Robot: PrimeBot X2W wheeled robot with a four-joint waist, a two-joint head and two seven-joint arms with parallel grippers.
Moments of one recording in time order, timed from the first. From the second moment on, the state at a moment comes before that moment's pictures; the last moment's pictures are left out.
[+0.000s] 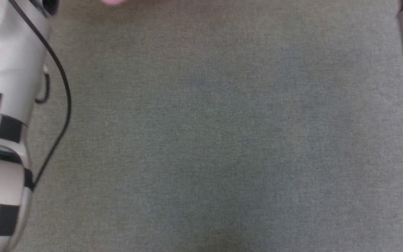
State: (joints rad) left arm -1.46 0.30 -0.59 0.99 -0.65 -0.08 -0.21; right arm -1.37 -0.18 0.20 0.81 0.29 0.13 0.07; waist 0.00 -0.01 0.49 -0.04
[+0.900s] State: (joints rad) left arm -0.42 0.25 -0.54 0.48 -0.58 -0.05 -0.26; right arm -0.36 -0.40 0.38 0.39 0.60 0.13 -0.05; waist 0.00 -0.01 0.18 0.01
